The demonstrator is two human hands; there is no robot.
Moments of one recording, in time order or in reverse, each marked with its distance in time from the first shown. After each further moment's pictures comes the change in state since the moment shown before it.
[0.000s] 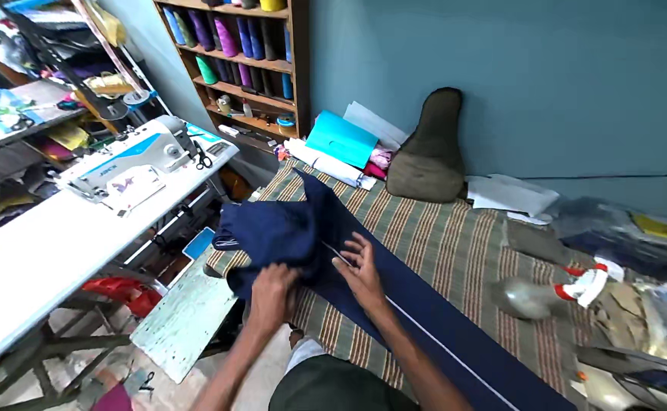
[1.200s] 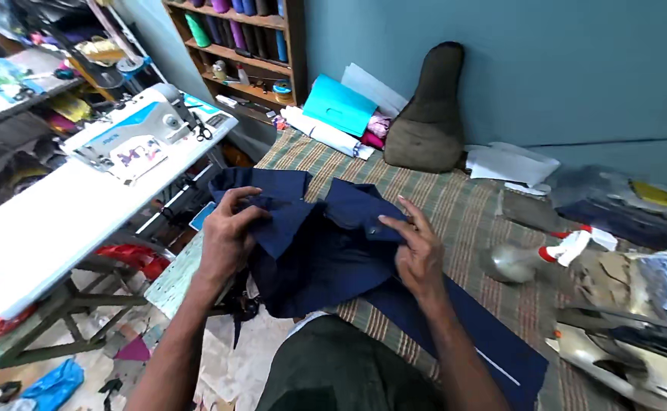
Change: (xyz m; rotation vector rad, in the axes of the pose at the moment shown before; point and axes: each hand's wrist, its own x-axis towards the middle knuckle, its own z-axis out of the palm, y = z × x) left_hand 0.016 0.030 -0.129 -0.095 0.324 0.195; right_hand -0.042 -0.043 -0.109 -0.651 0.185 -0.654
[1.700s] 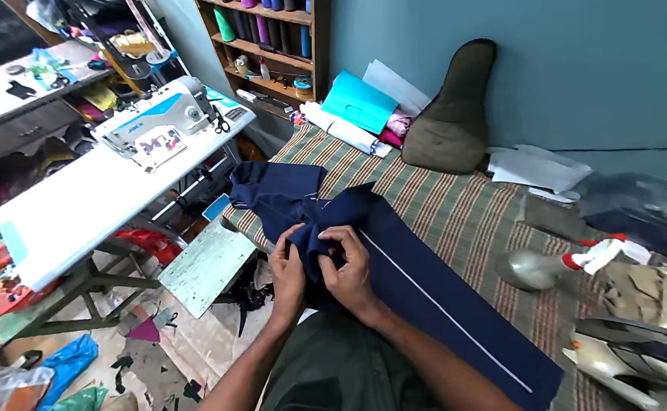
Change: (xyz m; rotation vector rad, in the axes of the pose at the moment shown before) left_hand -0.063 0.085 0.088 -1.037 0.447 -0.938; right_hand -0.024 -0.108 0.089 0.615 -0.008 0.074
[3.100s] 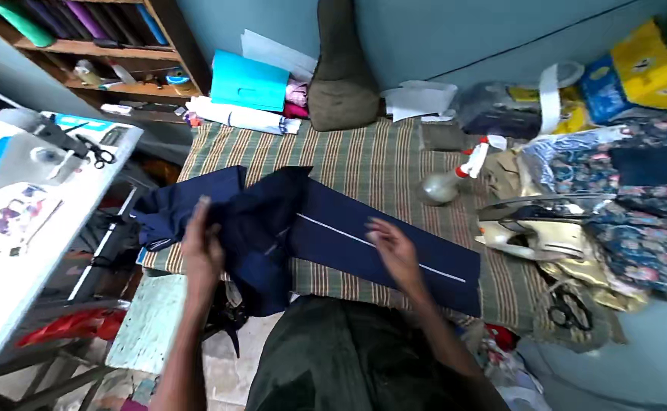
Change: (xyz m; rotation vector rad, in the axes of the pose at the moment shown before) left_hand 0.117 -0.010 -0.024 0.930 -0.538 0.567; right_hand -0.103 0.062 -0.179 -0.348 0.219 0.709
